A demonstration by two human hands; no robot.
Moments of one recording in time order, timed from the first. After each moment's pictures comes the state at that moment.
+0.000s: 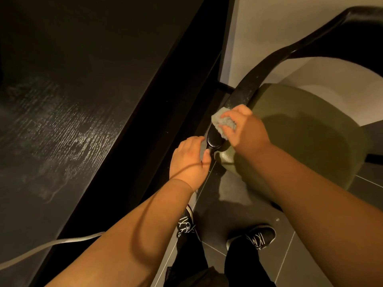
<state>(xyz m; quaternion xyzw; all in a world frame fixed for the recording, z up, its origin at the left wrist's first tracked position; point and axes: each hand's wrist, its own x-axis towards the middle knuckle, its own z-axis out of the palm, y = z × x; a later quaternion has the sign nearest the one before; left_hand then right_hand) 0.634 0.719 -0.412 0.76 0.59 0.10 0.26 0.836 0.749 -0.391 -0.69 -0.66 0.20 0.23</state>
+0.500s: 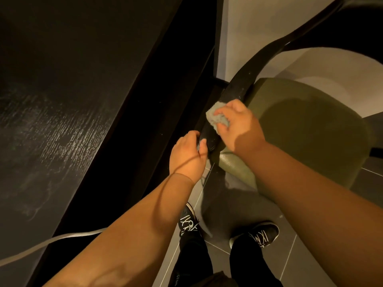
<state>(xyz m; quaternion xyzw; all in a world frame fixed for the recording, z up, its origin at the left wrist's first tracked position) 0.665 0.743 -0.416 0.73 0.63 0.10 0.27 0.847 0.760 -0.397 -0.69 -0.64 0.24 0.25</state>
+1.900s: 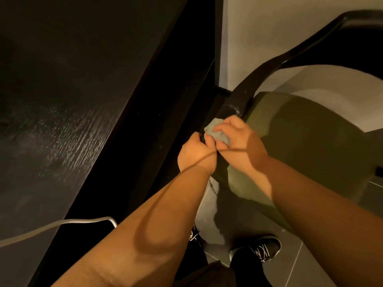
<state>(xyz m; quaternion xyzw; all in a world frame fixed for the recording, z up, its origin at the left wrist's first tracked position) 0.742 0.792 -0.408 0.57 0.77 0.06 0.29 0.877 0.775 -0.407 -0.64 -0.68 0.27 0.25</state>
